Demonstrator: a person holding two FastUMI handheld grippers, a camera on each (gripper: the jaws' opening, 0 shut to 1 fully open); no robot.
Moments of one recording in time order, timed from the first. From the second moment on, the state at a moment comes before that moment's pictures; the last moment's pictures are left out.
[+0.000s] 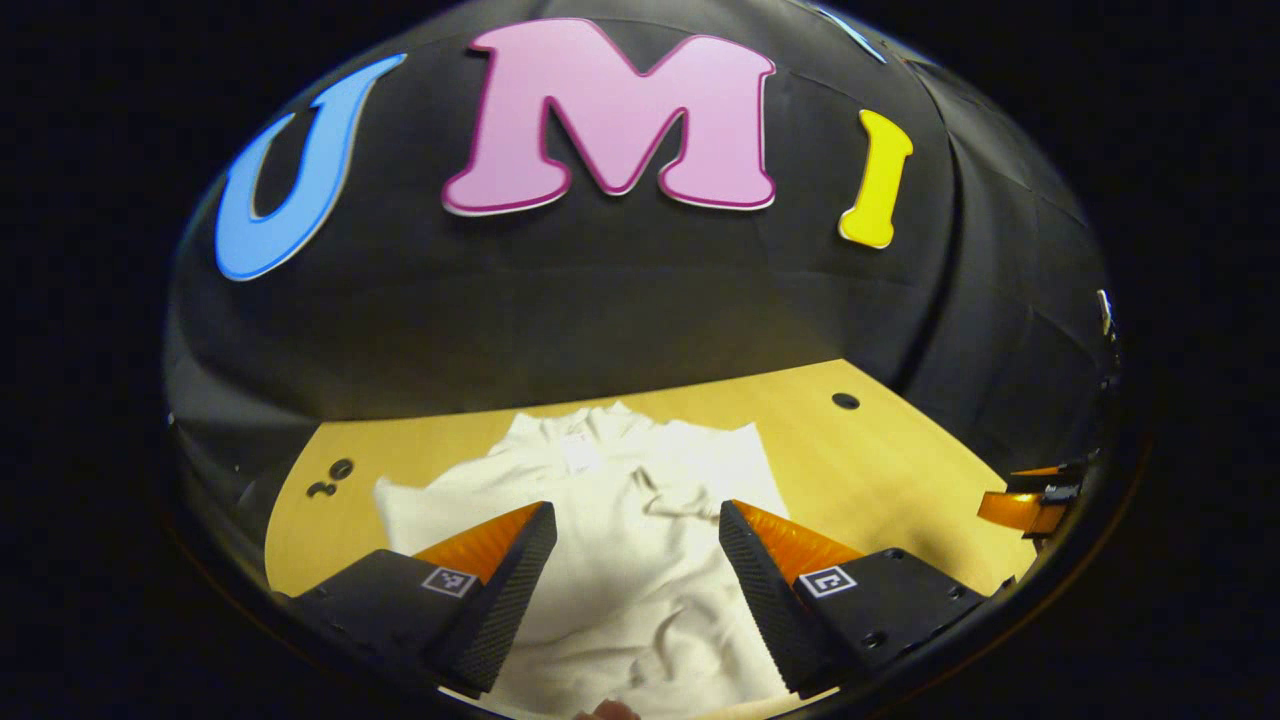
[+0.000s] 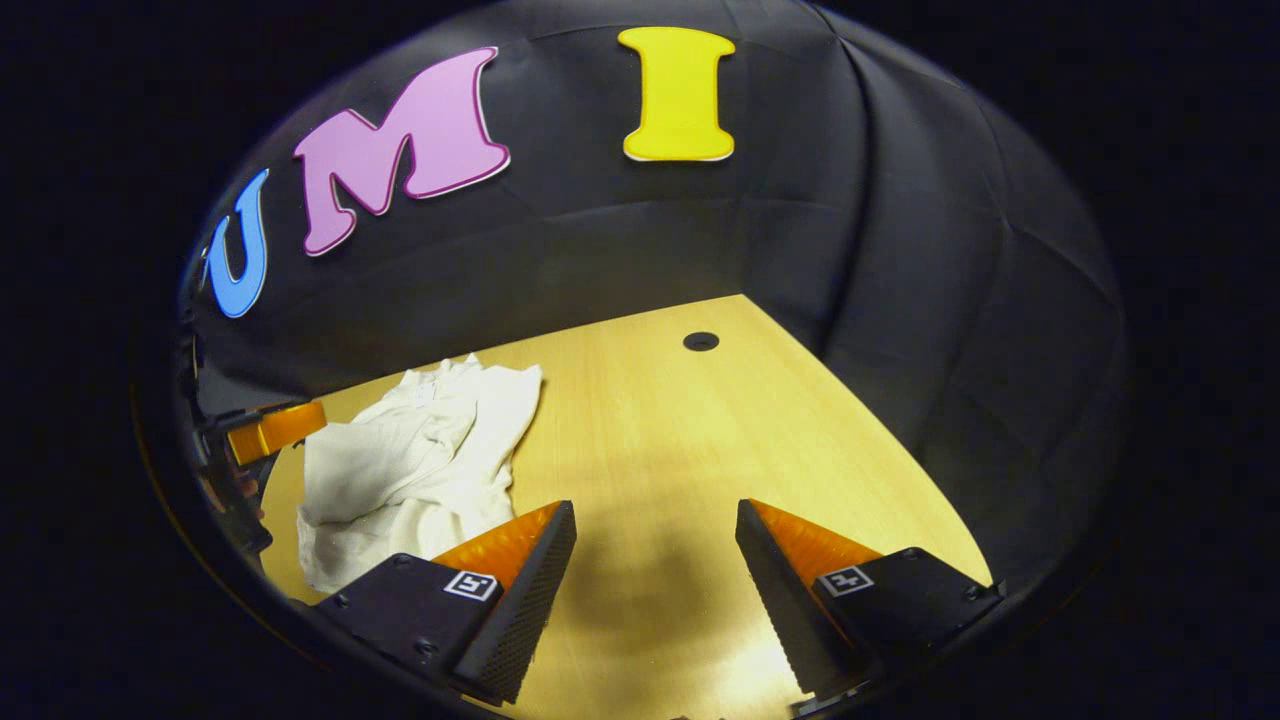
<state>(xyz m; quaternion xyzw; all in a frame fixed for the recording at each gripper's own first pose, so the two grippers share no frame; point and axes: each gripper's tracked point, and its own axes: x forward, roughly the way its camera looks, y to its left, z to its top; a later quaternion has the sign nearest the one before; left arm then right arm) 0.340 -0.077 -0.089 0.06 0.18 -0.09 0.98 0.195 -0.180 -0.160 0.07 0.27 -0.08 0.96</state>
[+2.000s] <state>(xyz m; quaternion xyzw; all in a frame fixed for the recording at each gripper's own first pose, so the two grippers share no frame) 0.225 0.063 -0.262 -0.02 0.37 0.00 0.93 0.170 -0.009 -0.283 0.04 0.44 0.05 0.89</state>
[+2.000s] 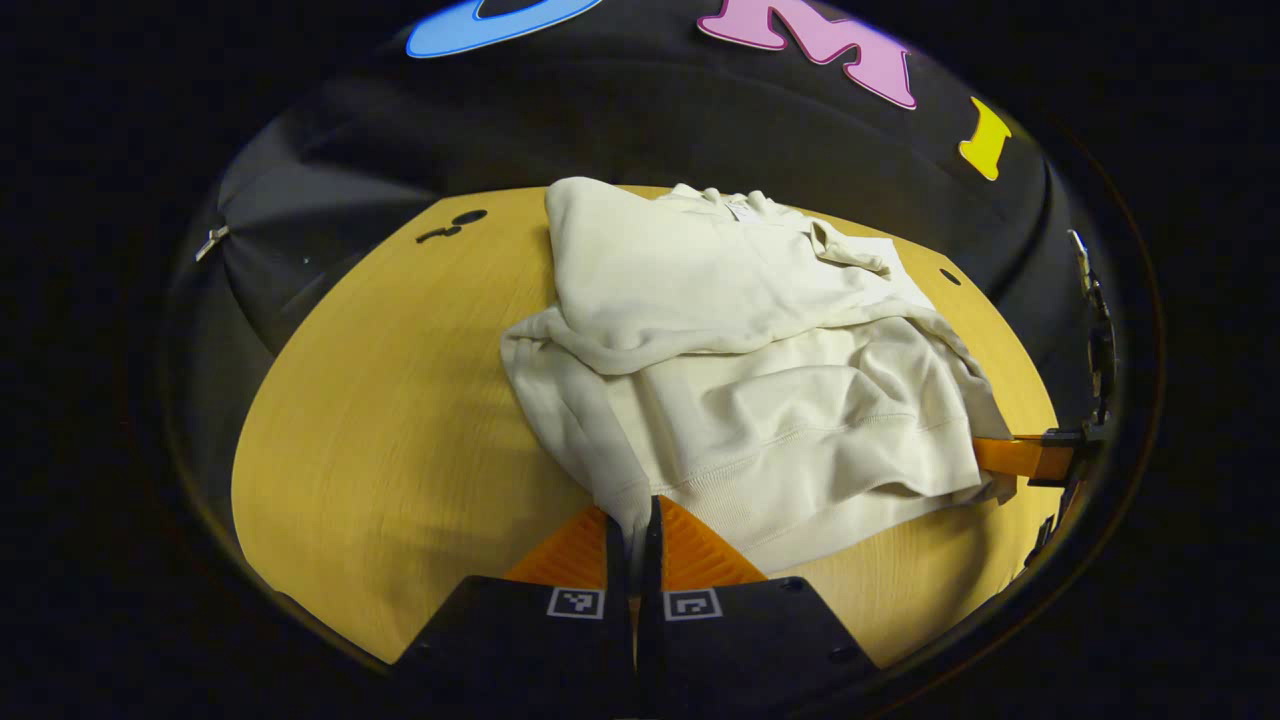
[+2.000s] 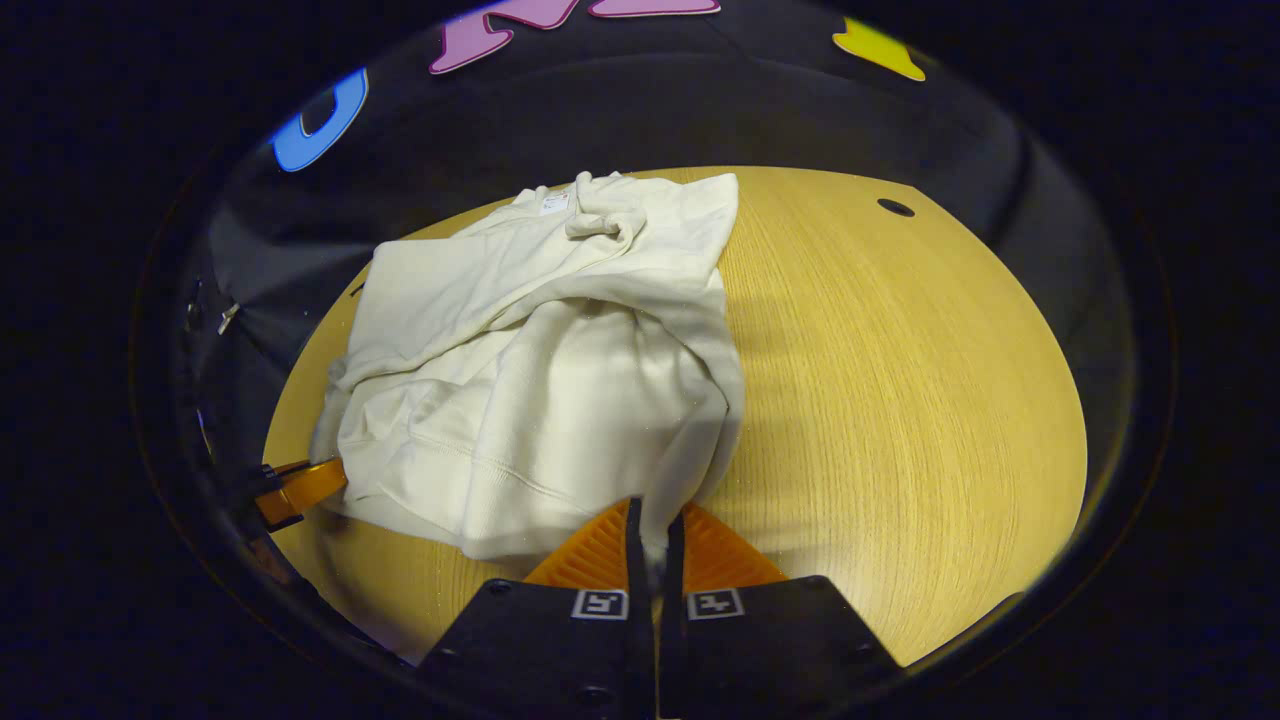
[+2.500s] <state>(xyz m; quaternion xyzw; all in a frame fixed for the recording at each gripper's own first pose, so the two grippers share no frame) 0.238 0.062 -0.204 -0.07 0.34 -0.02 0.94 0.199 0.000 -0.230 0.06 0.40 0.07 0.91</state>
